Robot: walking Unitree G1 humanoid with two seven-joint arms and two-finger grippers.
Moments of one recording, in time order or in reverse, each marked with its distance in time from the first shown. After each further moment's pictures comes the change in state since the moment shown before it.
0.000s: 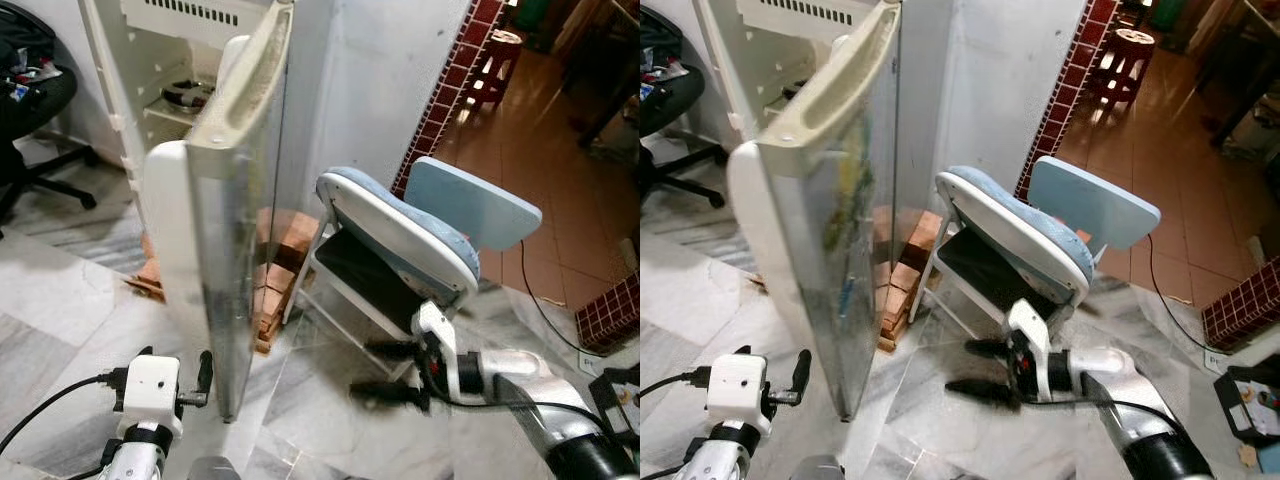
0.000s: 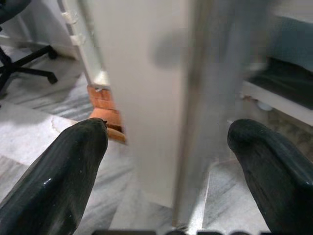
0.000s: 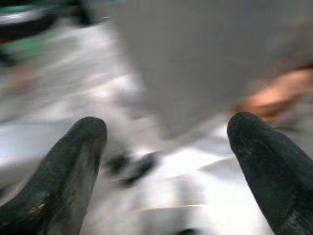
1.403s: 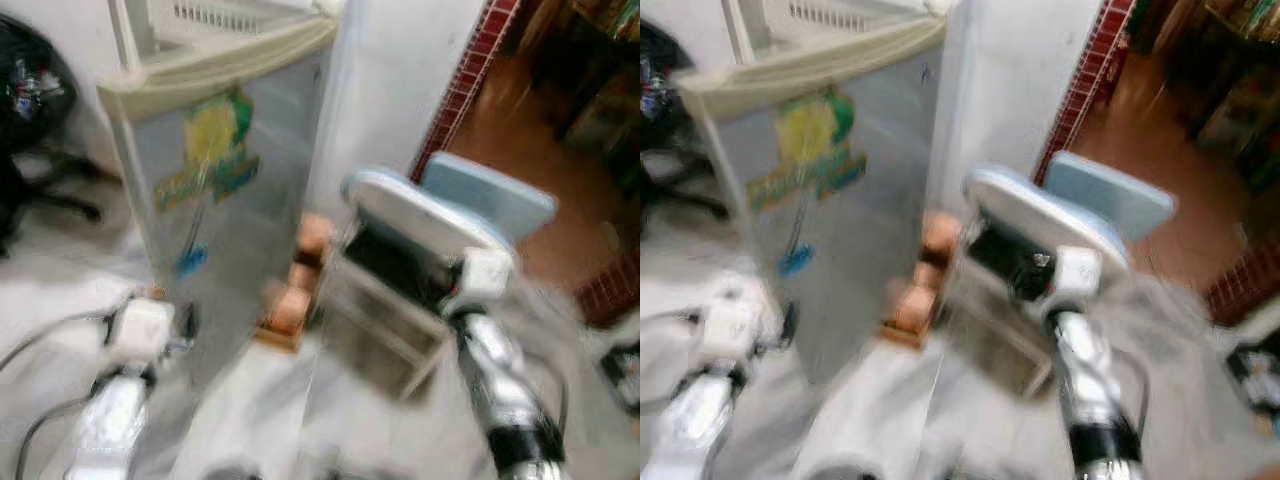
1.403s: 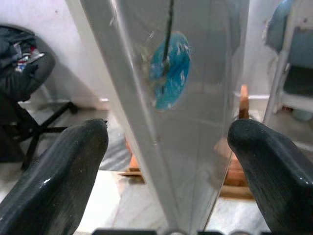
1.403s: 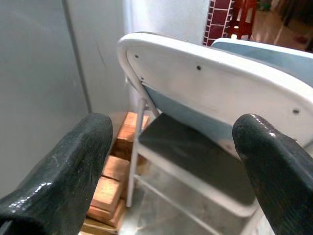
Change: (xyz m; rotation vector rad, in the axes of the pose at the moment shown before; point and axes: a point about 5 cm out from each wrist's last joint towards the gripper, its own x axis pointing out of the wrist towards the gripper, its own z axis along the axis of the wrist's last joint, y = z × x) left arm 0.046 0.033 0.024 0.184 -0.098 -0.012; right arm -0.007 -0.027 0.005 0.208 -0.406 -0.987
